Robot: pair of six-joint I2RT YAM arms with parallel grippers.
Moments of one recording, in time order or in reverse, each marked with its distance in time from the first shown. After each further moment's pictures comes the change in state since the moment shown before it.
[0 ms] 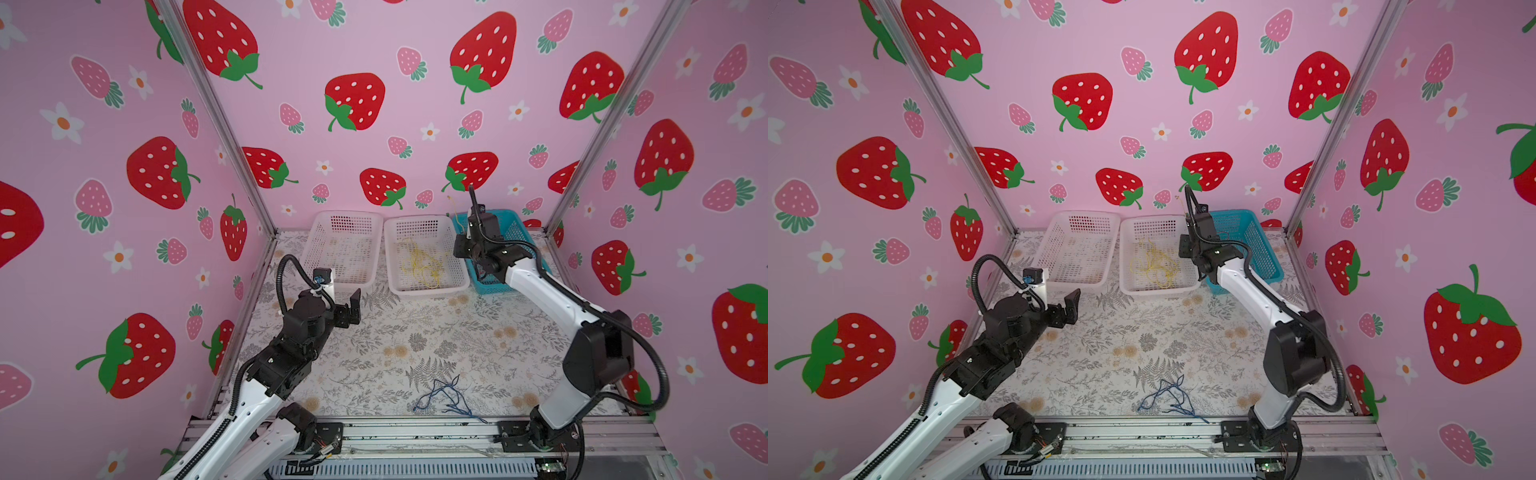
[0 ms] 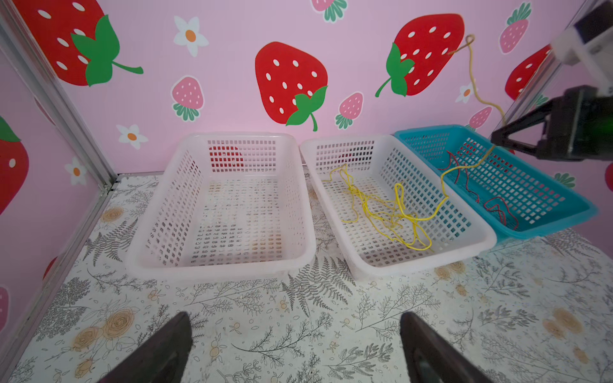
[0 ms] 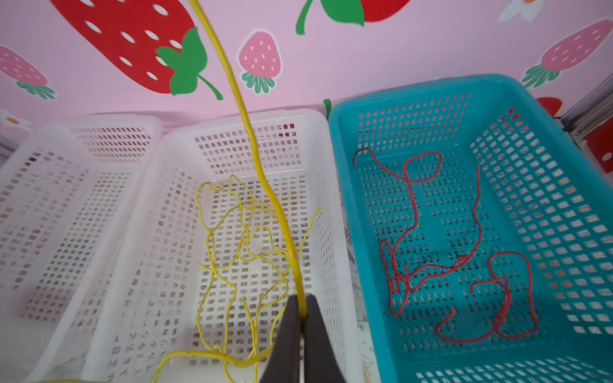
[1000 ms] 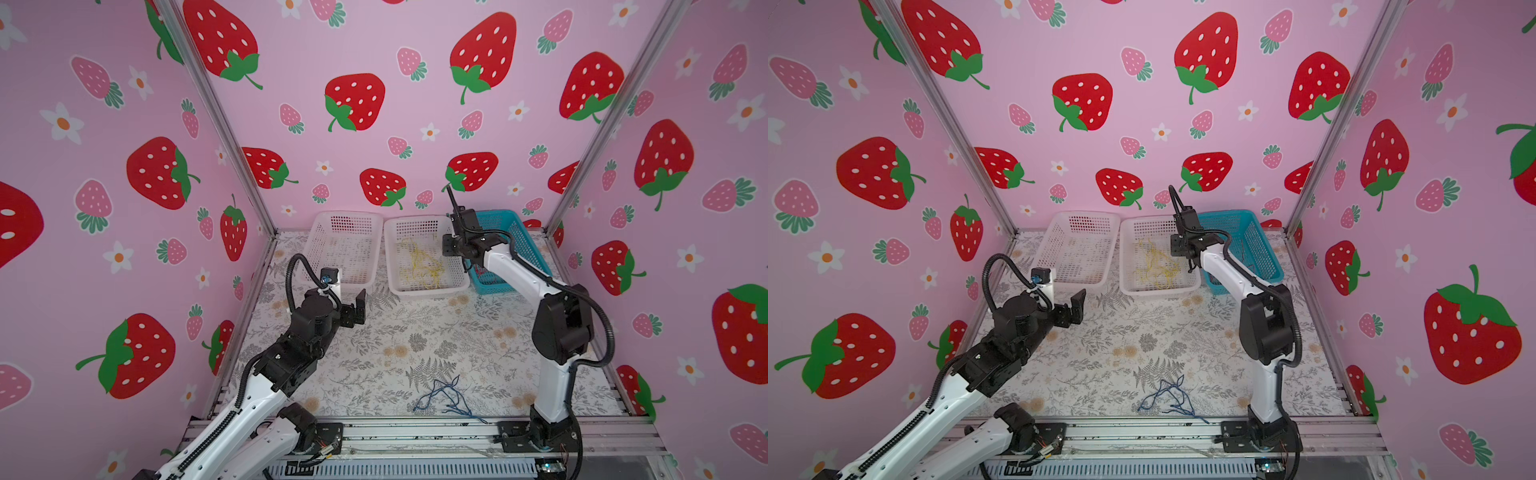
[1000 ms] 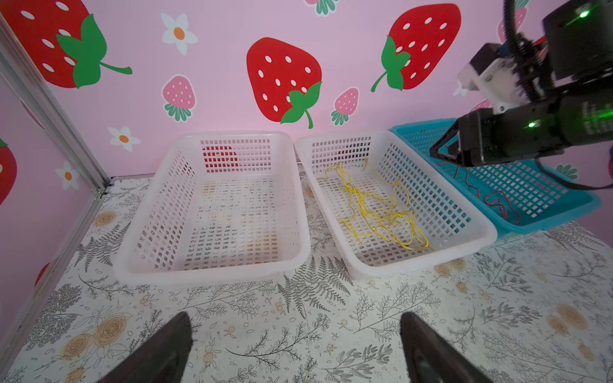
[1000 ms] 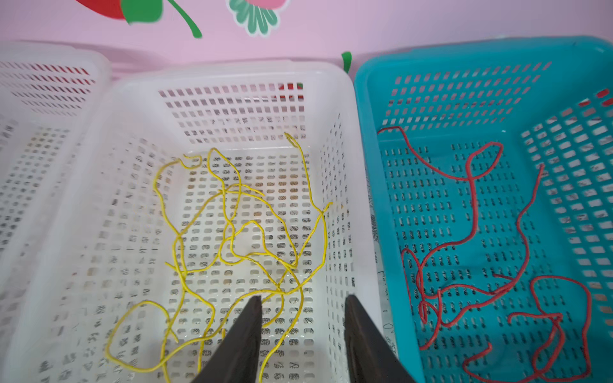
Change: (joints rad) left arm -0.037 0.047 0.000 0.036 -0.022 0.007; right arm 0.017 0.101 0.110 -0.099 -0.032 -0.072
